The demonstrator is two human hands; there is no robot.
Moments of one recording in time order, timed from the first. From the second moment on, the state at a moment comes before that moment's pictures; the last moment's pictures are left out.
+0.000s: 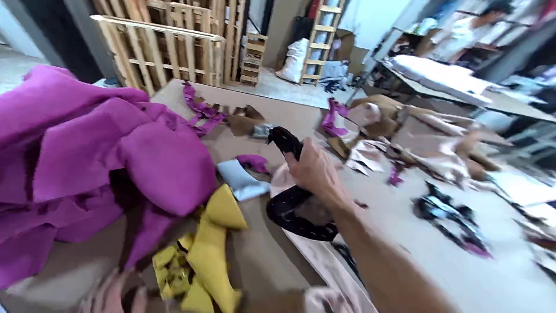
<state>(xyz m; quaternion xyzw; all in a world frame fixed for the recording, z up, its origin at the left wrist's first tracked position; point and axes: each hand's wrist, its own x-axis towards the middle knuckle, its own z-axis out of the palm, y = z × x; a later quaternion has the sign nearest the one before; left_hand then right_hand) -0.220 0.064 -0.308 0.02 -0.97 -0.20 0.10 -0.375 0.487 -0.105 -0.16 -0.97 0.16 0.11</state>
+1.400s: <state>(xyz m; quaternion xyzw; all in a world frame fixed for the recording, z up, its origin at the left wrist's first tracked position) 0.352 0.680 -0.229 -0.32 -0.72 -0.60 -0.11 0.454 0.836 -0.220 -0.30 -0.58 0.73 0.20</state>
